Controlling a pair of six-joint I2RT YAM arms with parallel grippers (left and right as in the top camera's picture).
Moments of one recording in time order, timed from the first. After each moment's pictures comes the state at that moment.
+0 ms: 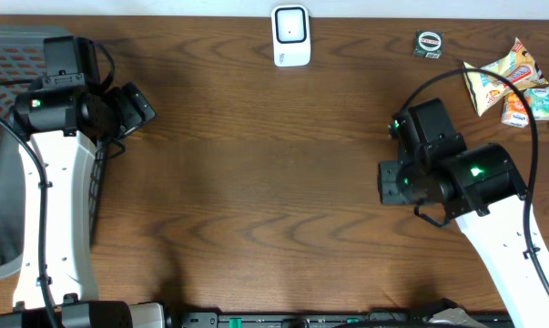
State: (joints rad) left arm 0.13 1.51 1.55 -1.18 -0.03 -0.49; right arm 0.38 1.28 1.35 -1.36 0.06 0.34
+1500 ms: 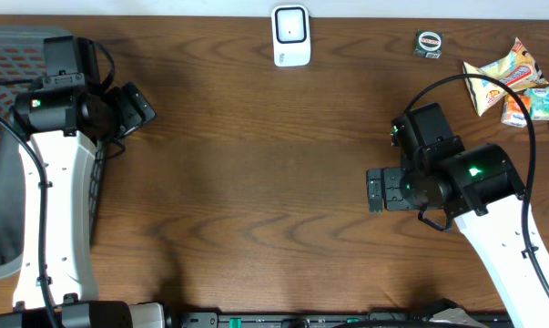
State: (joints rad) left arm 0.13 1.51 1.55 -1.18 -0.03 -0.49; right arm 0.38 1.28 1.33 -1.40 0.10 0.33
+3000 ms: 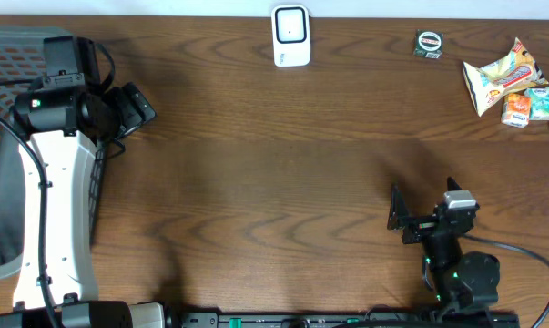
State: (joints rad) left arm 0.13 1.51 1.55 -1.18 -0.03 -0.49; right arm 0.09 0.12 0.14 -0.12 -0.04 0.05
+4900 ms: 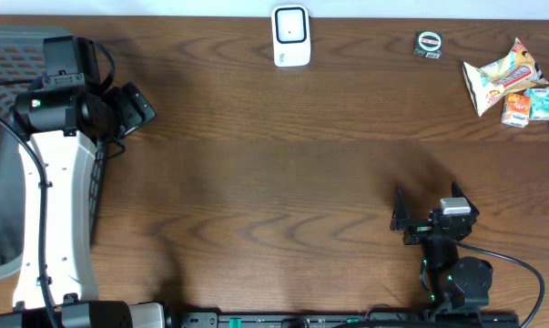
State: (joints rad) left arm 0.13 1.51 1.55 -1.18 -0.03 -0.49; right arm 0.04 0.01 0.01 -0.07 -0.03 -0.03
